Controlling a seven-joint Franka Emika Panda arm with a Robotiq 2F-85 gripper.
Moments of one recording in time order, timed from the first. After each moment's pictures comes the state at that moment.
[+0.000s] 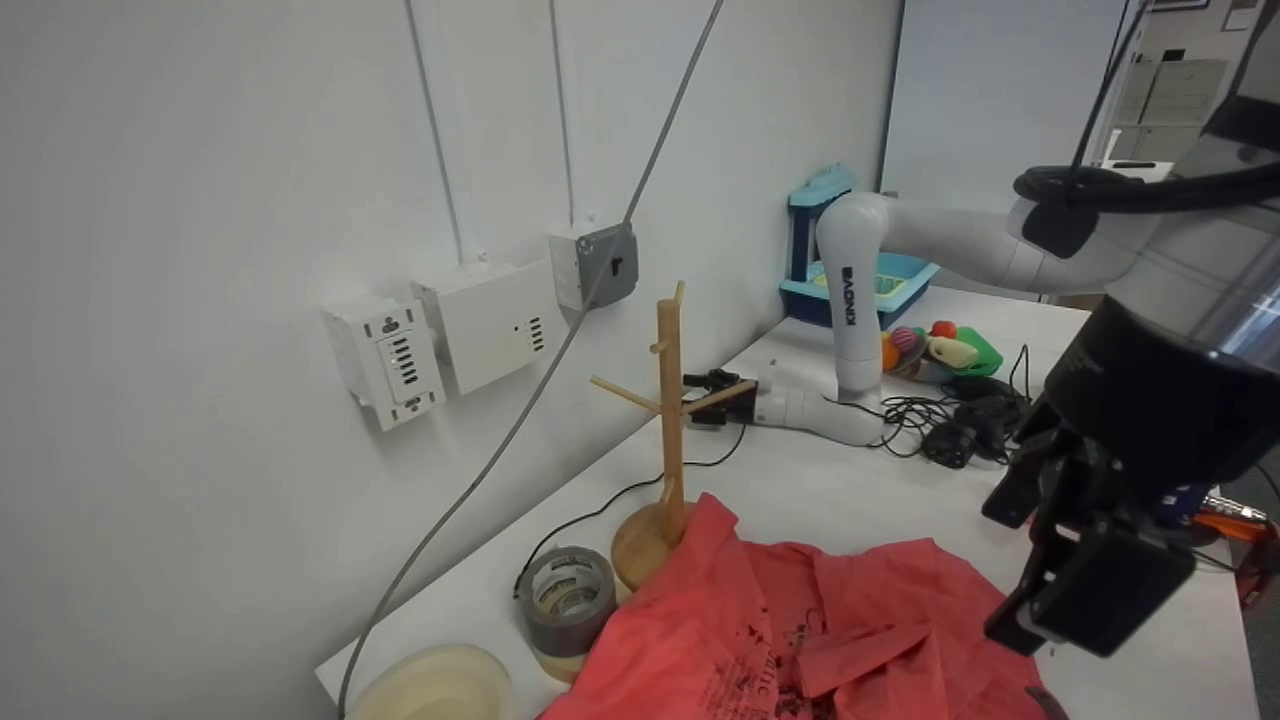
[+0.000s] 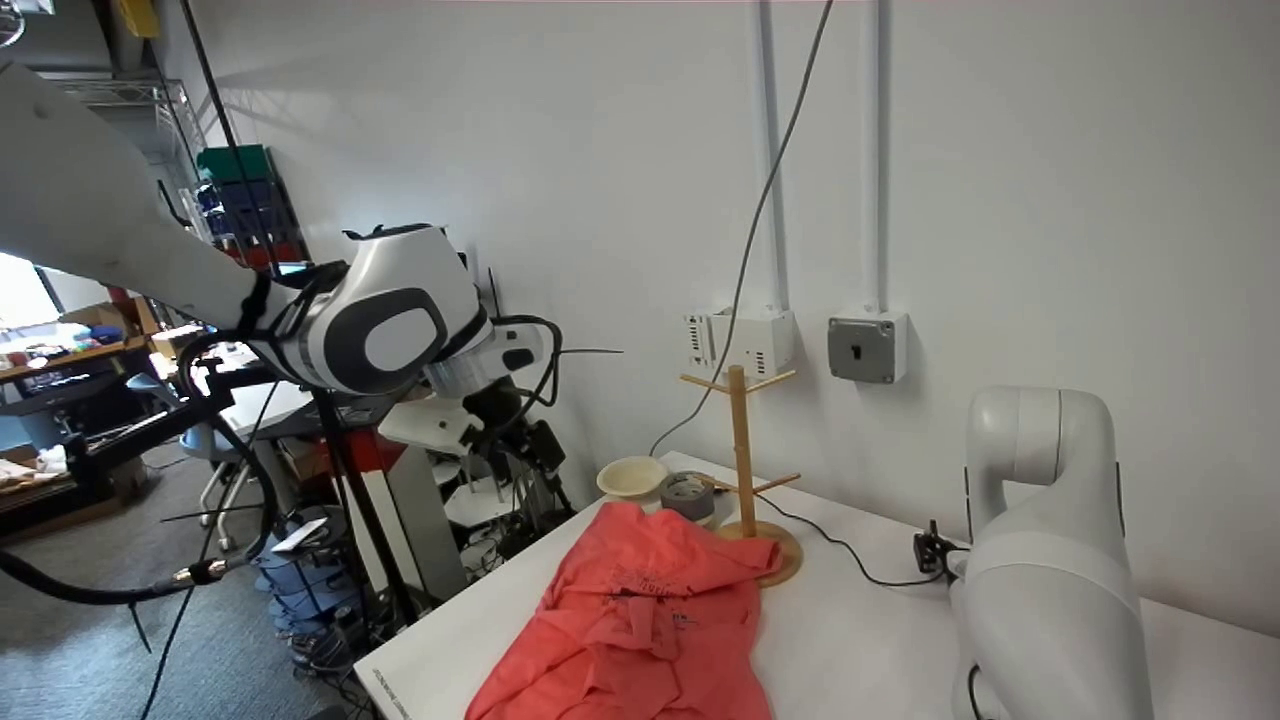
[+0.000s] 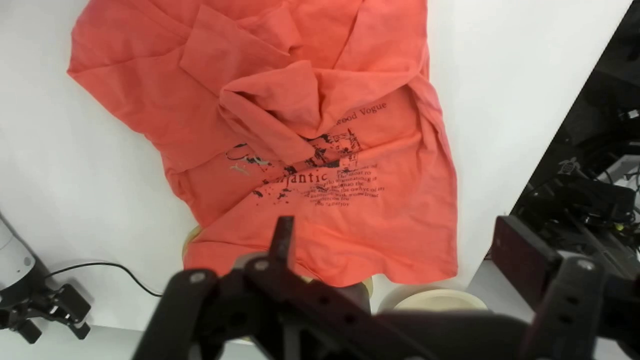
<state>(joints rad) 0.14 -0.13 0.24 -2.47 0.03 2.60 -0.03</state>
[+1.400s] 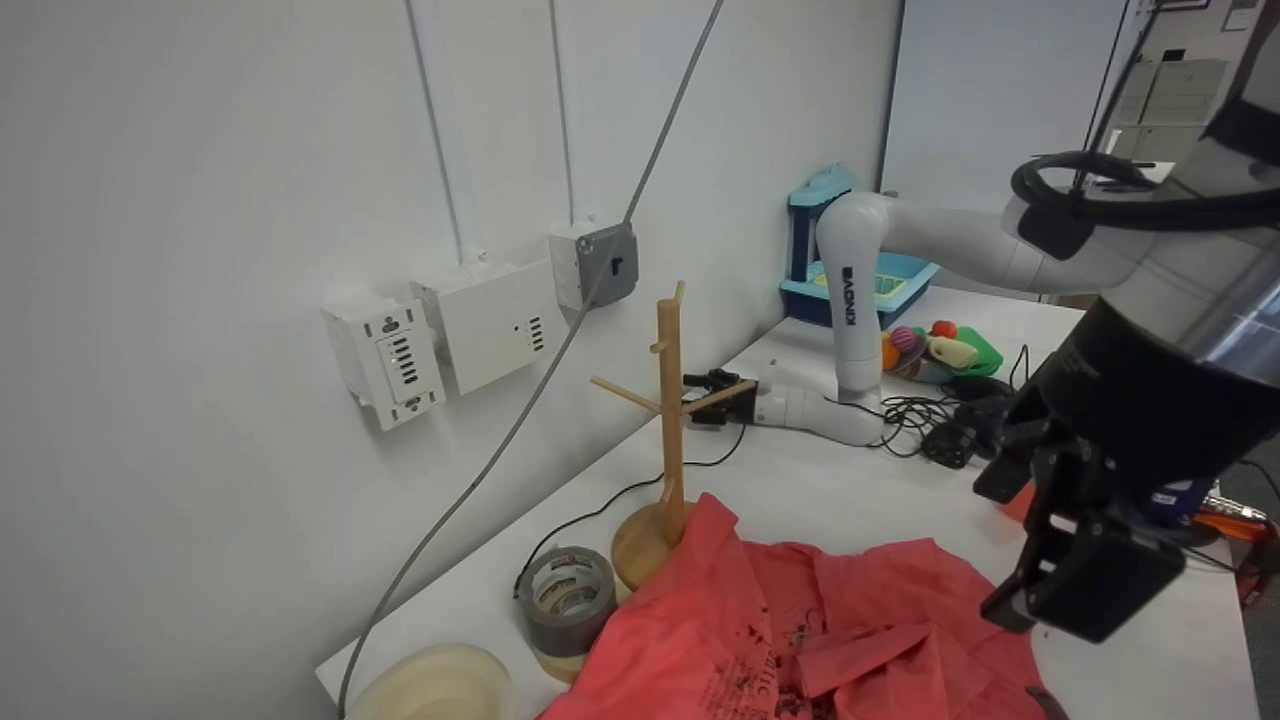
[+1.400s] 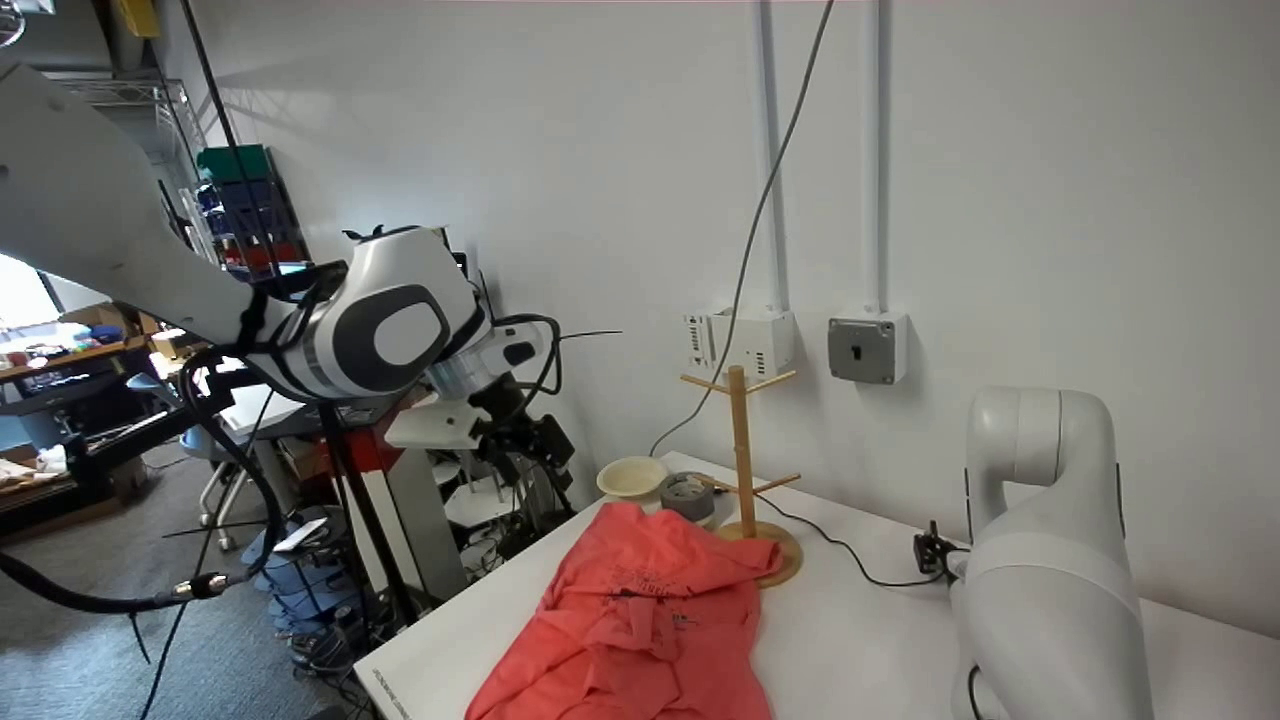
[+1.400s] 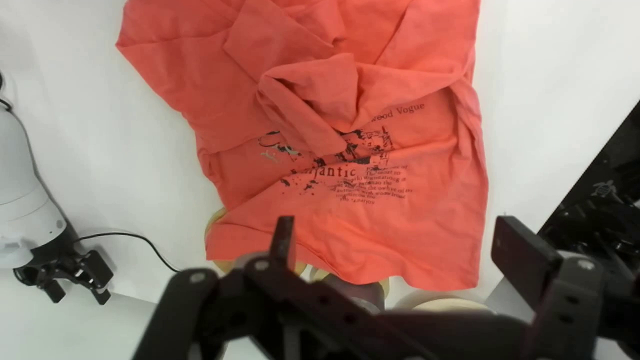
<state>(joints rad) 0.14 -0.12 0.23 -2.47 -0.14 2.62 0.02</state>
